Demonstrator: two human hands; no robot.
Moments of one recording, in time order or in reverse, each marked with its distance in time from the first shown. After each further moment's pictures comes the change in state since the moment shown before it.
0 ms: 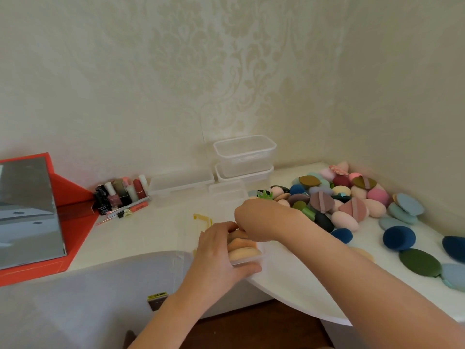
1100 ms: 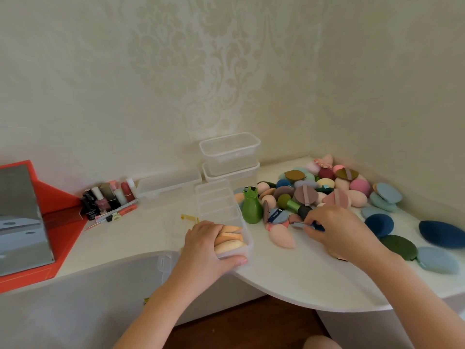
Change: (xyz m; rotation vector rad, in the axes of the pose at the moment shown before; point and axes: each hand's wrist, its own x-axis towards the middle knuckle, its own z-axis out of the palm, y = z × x) left_hand 0.010 -0.003 0.002 0.130 -0.054 0.004; right_hand -0.091 0.097 0.091 0.231 0.354 0.431
